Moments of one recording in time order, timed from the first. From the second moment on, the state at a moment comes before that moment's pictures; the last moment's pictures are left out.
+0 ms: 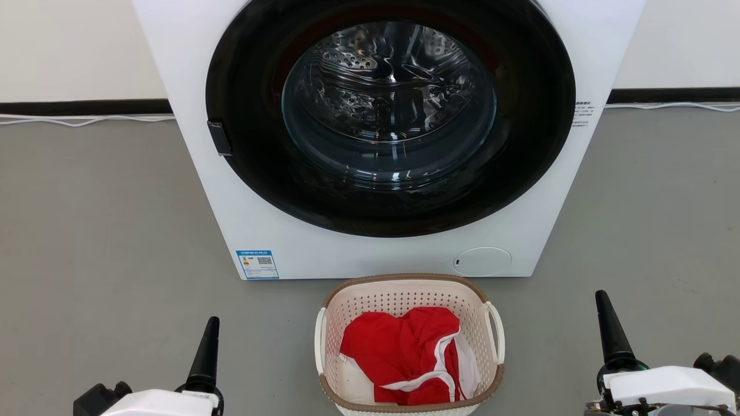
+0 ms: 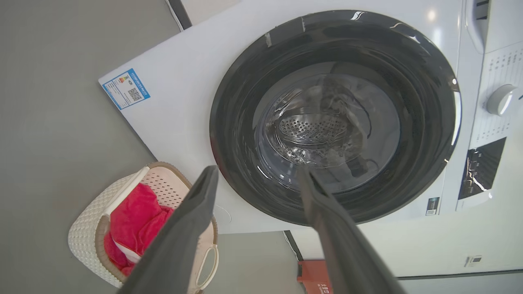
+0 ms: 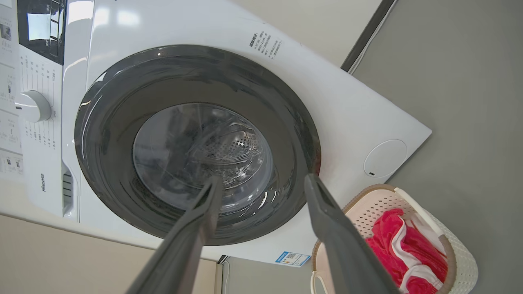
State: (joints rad) left arm 0.00 0.03 0.03 0.31 -1.27 -0.10 -0.02; right arm 0.00 -0.03 -0.11 0.23 1.10 0.12 -0.02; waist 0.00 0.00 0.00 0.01
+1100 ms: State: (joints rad) left arm 0.00 0.03 0.00 0.30 -0.81 -0.07 -0.12; right arm 0.00 -0.03 -0.09 0.27 0.57 0.12 -0.12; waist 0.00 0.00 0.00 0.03
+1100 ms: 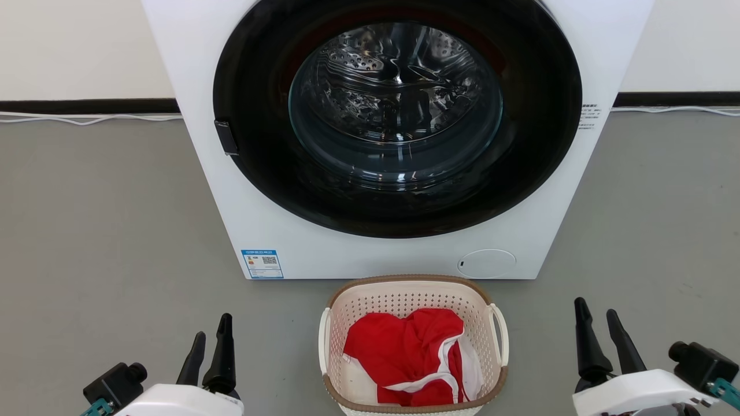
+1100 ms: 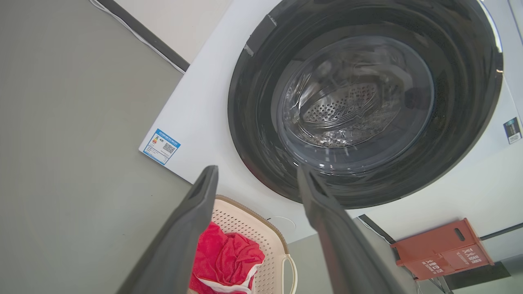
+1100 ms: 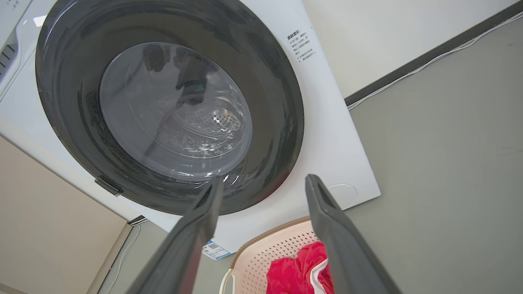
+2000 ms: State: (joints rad) left arm 0.00 0.04 -0.03 0.33 -0.46 -0.06 -0.20; right arm 0.00 -0.04 -0.08 0.32 0.18 0.12 -0.19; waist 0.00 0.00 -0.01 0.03
